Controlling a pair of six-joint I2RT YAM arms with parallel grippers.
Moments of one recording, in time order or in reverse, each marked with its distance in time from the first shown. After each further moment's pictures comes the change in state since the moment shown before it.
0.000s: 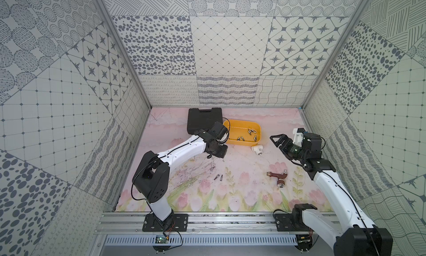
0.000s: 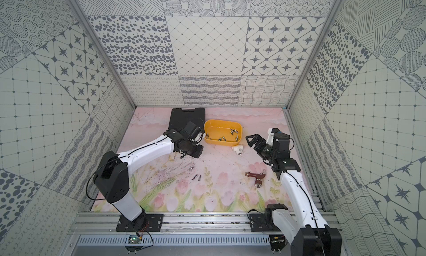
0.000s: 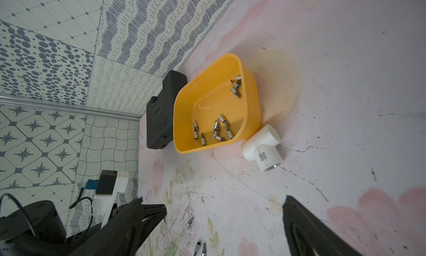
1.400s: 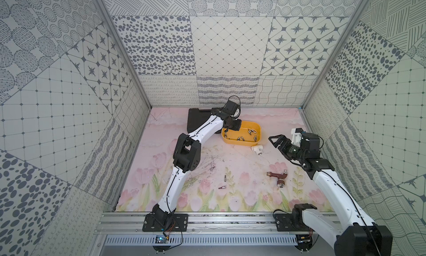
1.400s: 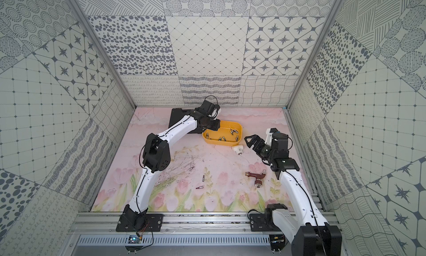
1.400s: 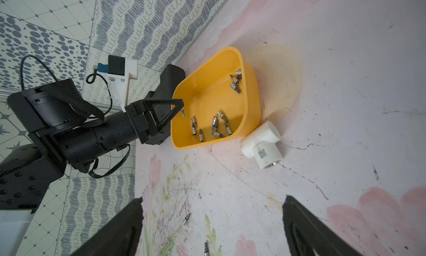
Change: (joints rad) left arm 0.065 0.690 0.861 0.034 0.082 0.033; right arm 0.014 0.014 0.000 -0.002 0.004 -0.014
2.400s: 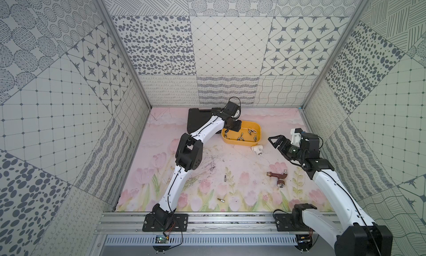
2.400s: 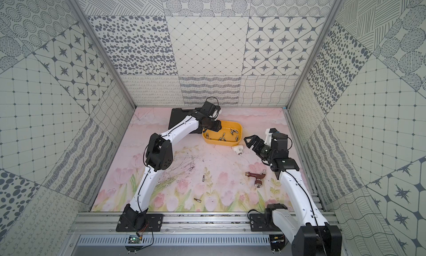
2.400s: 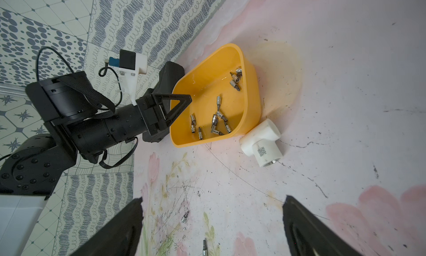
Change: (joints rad) left arm 0.005 0.029 0.035 -0.010 -0.005 0.020; right arm 0.006 0.000 0.000 -0.014 0.000 -0.014
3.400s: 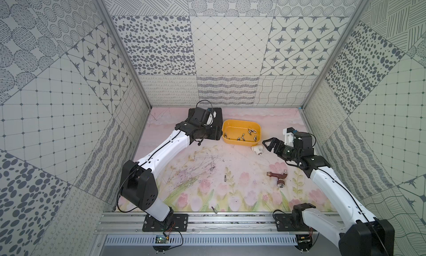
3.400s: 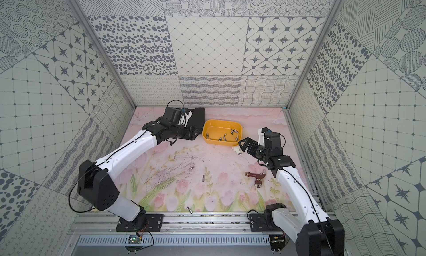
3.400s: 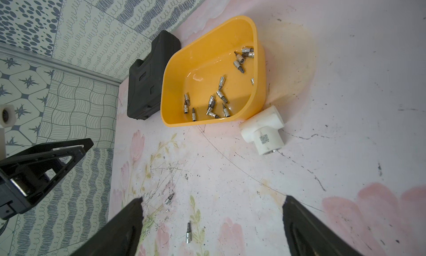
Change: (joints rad) left arm 0.097 -0.887 -0.904 0.121 -0.013 -0.108; right arm 0.116 0.041 0.045 -0.077 0.069 -0.111
